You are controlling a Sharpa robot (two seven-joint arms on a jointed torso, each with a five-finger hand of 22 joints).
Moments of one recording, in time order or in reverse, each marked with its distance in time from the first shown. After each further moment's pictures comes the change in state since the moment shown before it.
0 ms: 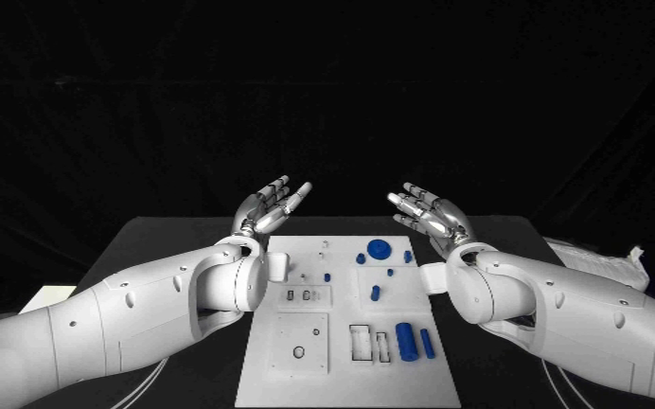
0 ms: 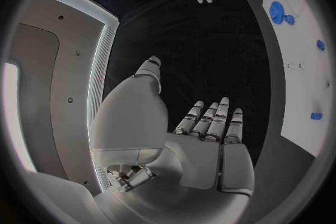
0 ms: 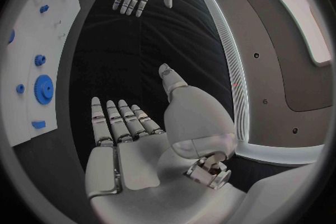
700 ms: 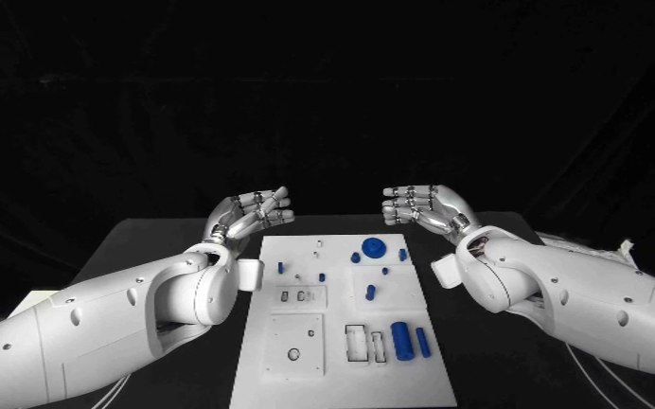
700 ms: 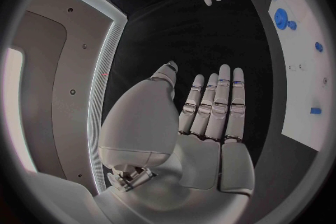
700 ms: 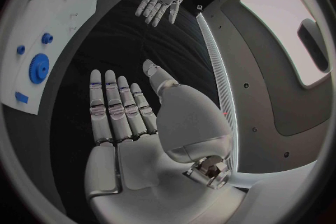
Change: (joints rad) left arm 0.001 -0.124 0.000 0.103 0.029 0.097 0.046; left_hand 0.105 0.136 0.084 -0.044 -0.009 0.596 0.082 0.114 0.047 0.667 -0.050 0.105 0.037 0.661 -0.084 0.178 0.070 0.062 0.691 -0.025 0.283 0.118; right arm 0.037 -0.042 0.009 -0.056 -0.354 0.114 -0.036; right_hand 0.158 0.018 0.081 -0.154 0.015 0.529 0.055 0.062 0.035 0.575 -0.032 0.065 0.026 0.671 -0.062 0.100 0.030 0.093 0.489 -0.034 0.152 0.052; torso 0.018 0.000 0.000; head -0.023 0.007
